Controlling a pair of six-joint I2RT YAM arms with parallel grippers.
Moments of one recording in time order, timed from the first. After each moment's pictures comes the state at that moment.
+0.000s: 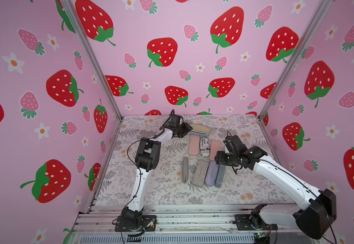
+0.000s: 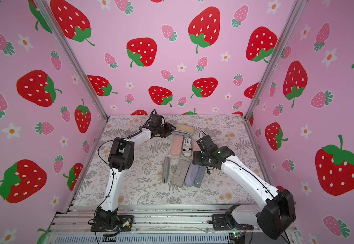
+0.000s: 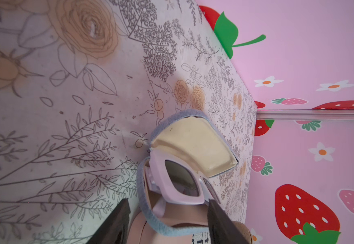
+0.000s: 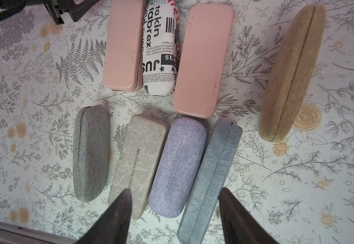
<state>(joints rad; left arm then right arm) -0.35 2.45 1.94 -0.20 0.44 -0.92 0.61 1.27 1.09 -0.89 0.19 0.62</state>
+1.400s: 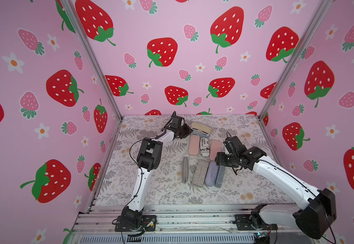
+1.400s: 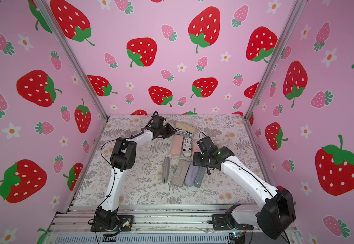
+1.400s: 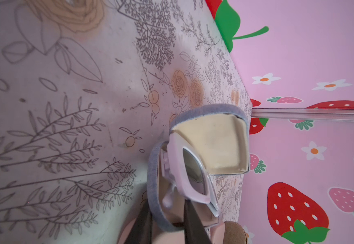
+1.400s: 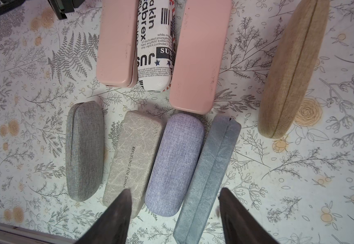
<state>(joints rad) -0.36 2.48 1.94 -0.14 0.46 -0.97 0.61 1.27 1.07 -0.89 0.18 0.62</state>
